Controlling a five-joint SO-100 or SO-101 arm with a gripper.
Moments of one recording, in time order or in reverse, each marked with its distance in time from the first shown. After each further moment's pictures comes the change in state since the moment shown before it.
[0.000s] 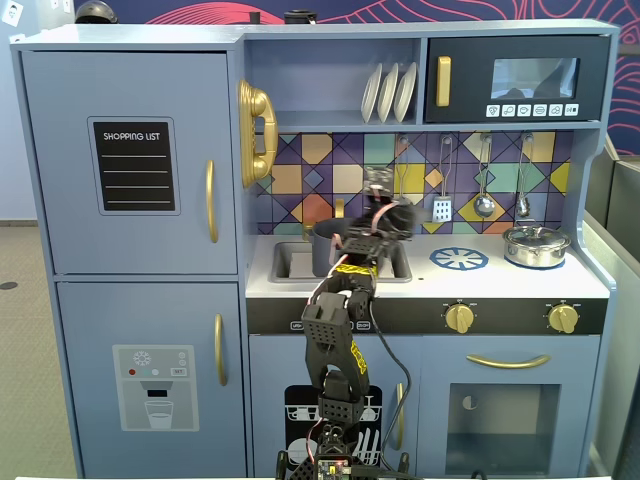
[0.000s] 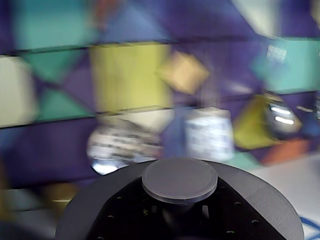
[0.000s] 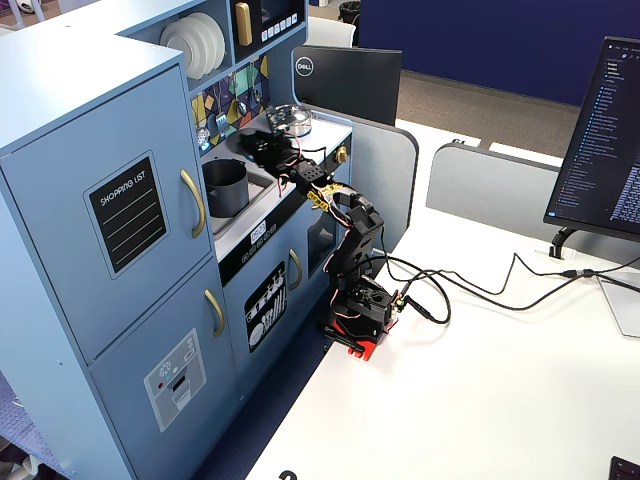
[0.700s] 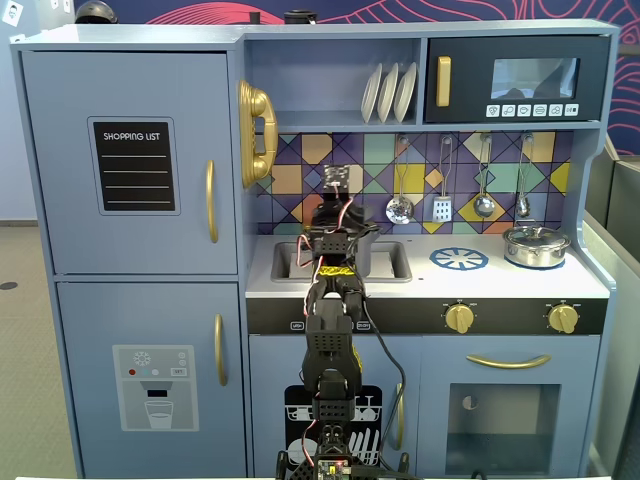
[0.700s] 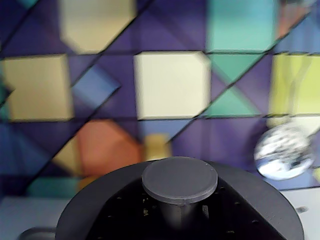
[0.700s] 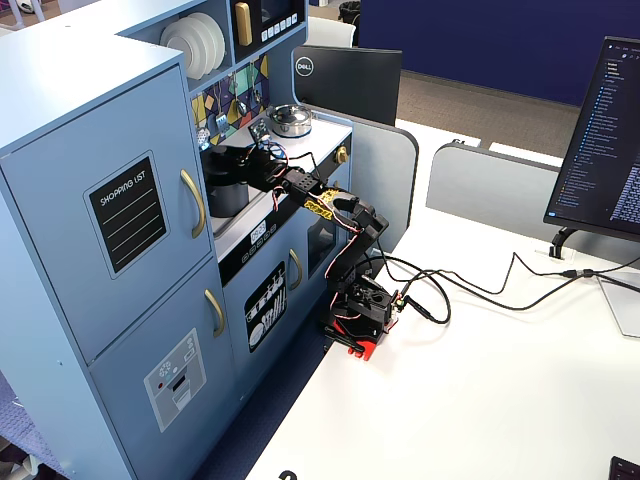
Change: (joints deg) arm -14.8 4.6 2.3 4.0 0.4
